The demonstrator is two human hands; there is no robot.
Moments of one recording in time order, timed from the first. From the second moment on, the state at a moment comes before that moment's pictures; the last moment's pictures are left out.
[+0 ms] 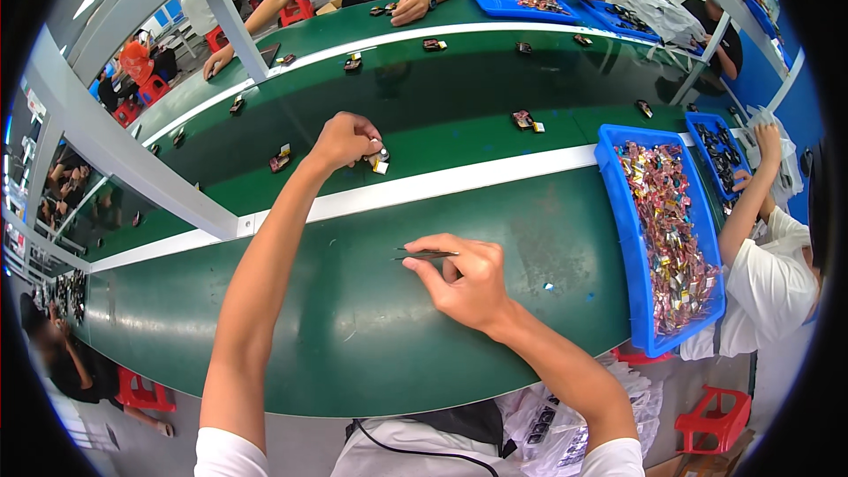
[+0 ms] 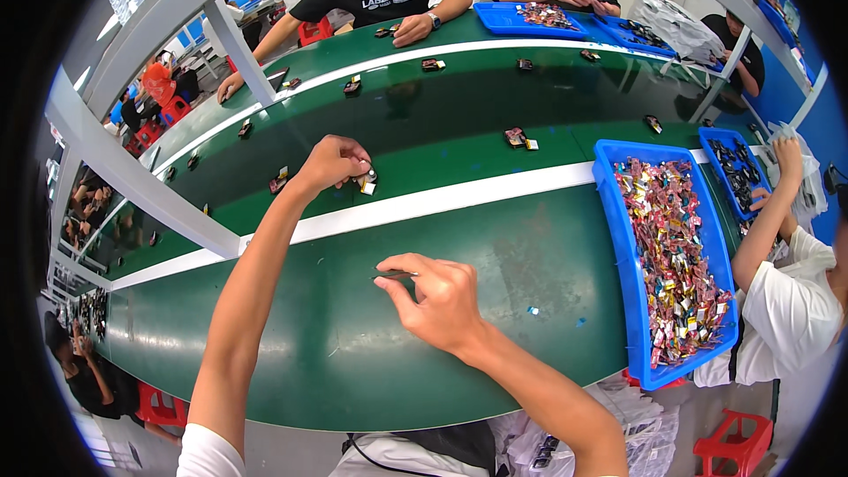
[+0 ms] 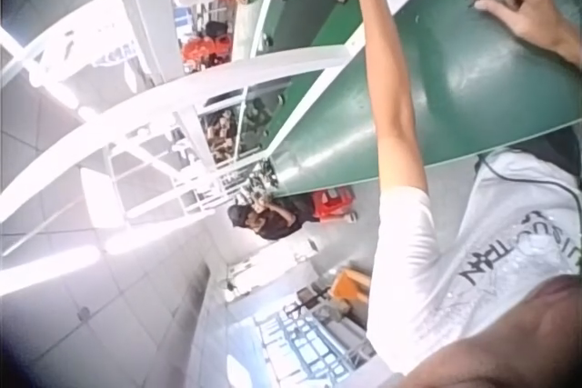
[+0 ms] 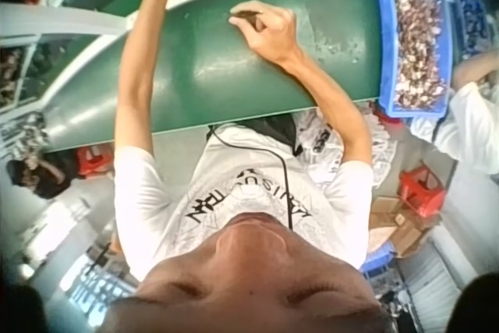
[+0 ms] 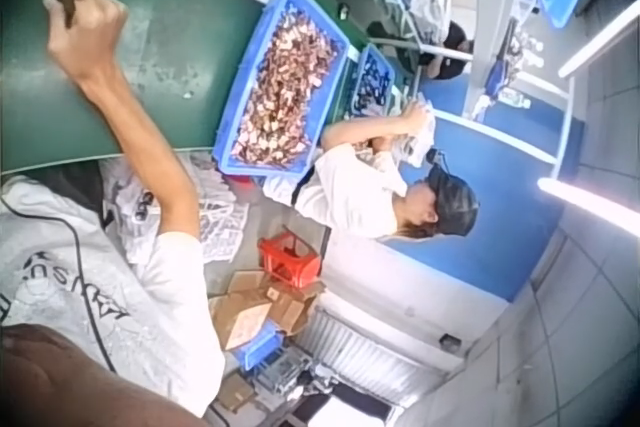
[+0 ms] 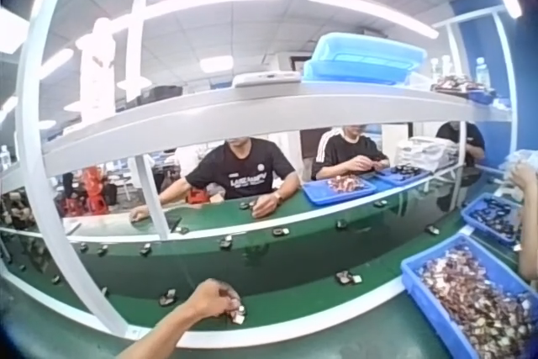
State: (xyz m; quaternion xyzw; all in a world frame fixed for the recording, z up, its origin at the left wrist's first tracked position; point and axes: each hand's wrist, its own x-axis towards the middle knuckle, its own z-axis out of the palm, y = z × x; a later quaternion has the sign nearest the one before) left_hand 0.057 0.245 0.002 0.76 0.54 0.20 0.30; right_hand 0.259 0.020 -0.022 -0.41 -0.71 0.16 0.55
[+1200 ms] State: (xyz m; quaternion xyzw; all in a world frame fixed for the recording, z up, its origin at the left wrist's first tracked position) left_hand 0.044 0.017 -0.013 0.46 0.49 0.44 0.60; right_hand 0.250 0.007 -0.019 -0.43 -0.59 0.44 0.51
